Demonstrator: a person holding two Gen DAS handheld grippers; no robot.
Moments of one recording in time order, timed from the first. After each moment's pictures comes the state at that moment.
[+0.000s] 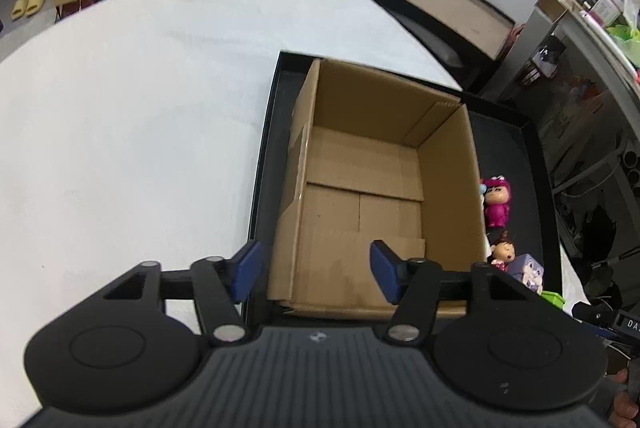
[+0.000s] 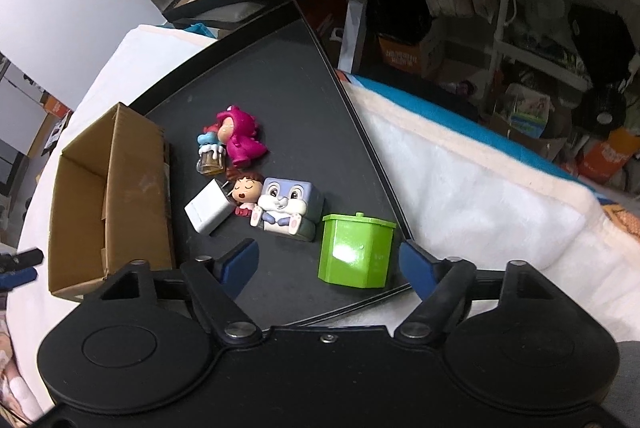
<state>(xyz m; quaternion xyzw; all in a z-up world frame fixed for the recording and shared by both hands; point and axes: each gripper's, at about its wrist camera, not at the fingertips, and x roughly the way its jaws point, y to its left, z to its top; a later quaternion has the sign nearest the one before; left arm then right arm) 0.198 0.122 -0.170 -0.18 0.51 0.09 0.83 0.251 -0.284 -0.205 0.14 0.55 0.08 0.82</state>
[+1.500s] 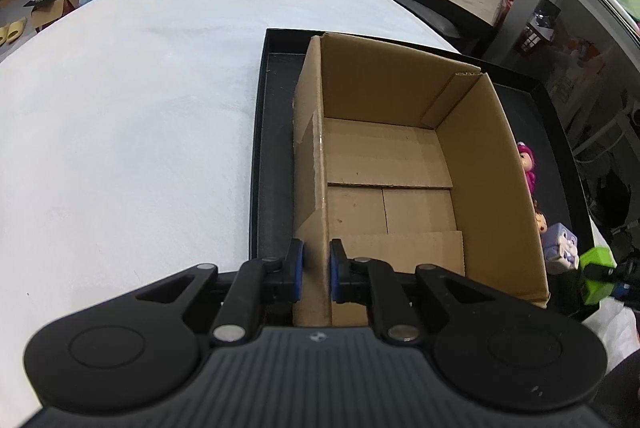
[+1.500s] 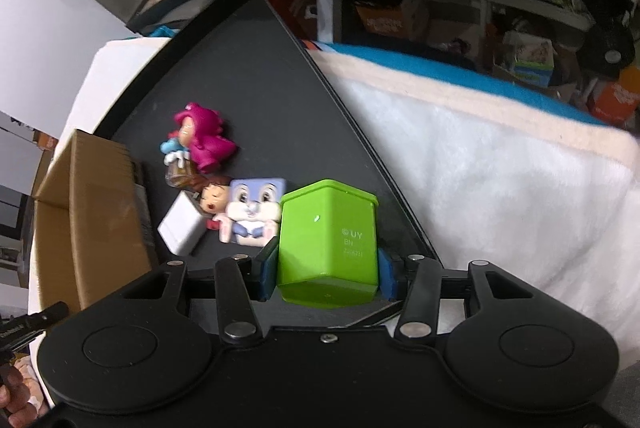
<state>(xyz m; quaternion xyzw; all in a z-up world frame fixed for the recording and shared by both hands) 0.202 0.121 -0.208 -0.13 0.52 0.06 0.84 0.269 -0.291 -0.250 0.20 0.57 0.06 0.80</state>
